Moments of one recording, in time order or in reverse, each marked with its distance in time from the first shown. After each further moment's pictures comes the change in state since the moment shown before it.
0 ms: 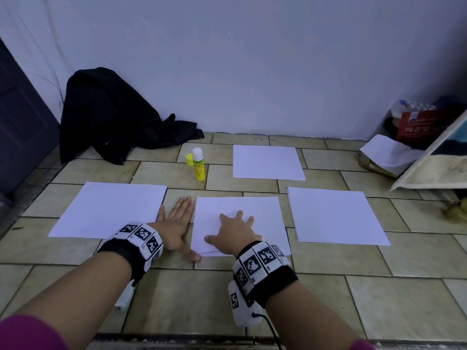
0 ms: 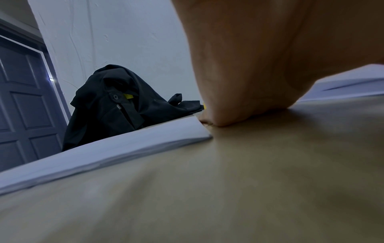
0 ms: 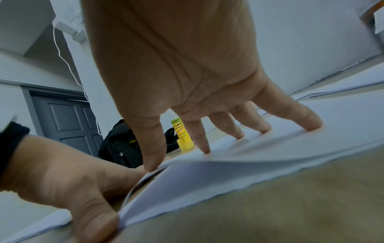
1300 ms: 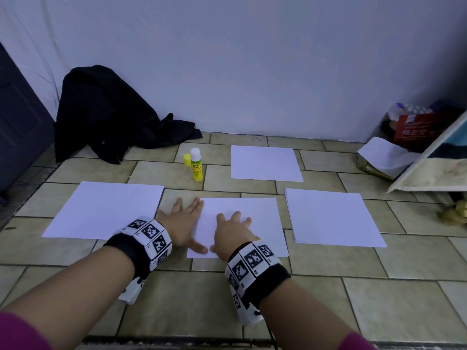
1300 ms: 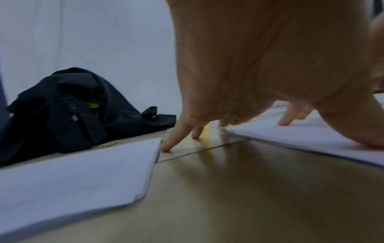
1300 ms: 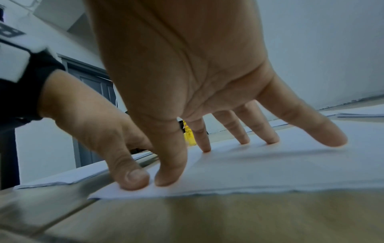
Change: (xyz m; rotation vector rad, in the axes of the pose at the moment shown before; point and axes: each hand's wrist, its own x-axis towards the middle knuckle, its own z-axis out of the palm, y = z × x) left_hand 0.005 0.022 -0.011 0.039 -0.003 -0.051; right_hand 0.002 -0.006 0.003 -0.158 -0.014 0.037
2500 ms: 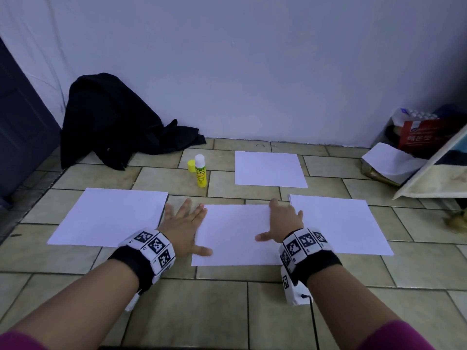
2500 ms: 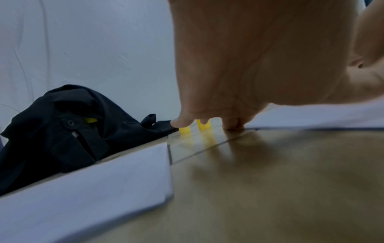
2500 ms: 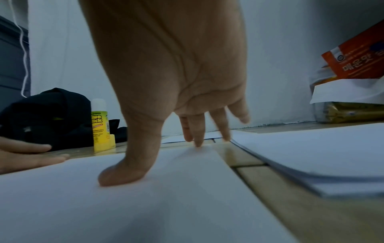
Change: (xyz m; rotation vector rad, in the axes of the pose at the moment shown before) left_hand -0.002 -0.005 0.004 0.139 0.117 0.027; right_hand 0.032 0.093 -0.039 -0.062 0.245 0.025
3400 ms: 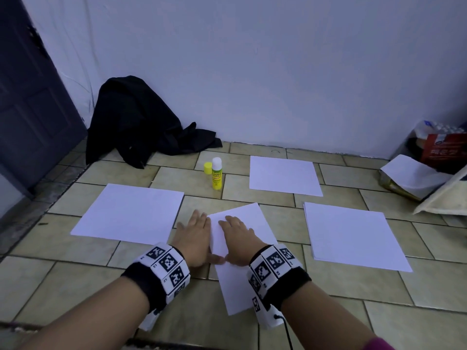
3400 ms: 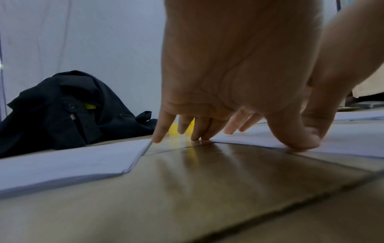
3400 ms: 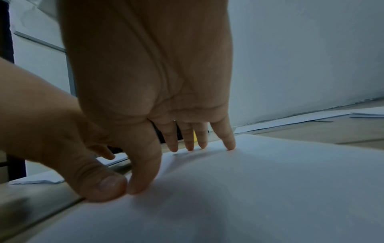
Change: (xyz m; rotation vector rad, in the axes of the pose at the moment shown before) left_hand -0.020 0.017 0.012 -0.114 0.103 -0.144; right_hand -0.028 -0.093 0.026 -0.030 -0.121 -0.480
